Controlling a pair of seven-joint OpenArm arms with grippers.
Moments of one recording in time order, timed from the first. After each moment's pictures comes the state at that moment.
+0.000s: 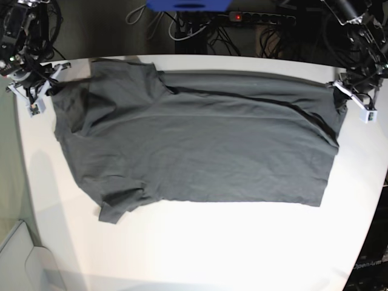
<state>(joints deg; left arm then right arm) 7.7 -14.4 -43.6 79.9 -20.8 -40.5 54.5 -18.4 16.3 30.9 92.3 8.8 40.1 -47.0</state>
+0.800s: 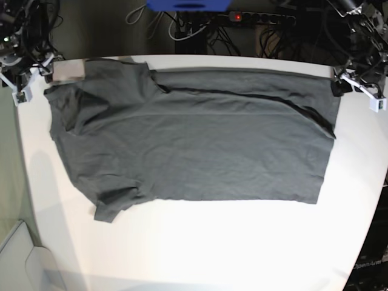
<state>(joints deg) 9.7 -12.3 -50.4 81.0 -21.3 -40.5 53.4 -24.4 9.2 39.9 107.0 7.7 39.9 -52.5</state>
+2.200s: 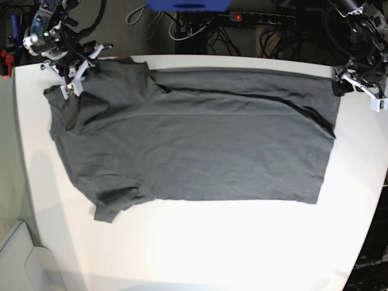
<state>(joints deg) 9.6 -12.8 -50.5 80.7 -21.2 -40.5 53.4 -24.4 -1.2 29.3 105.6 8.2 39.9 -56.1</state>
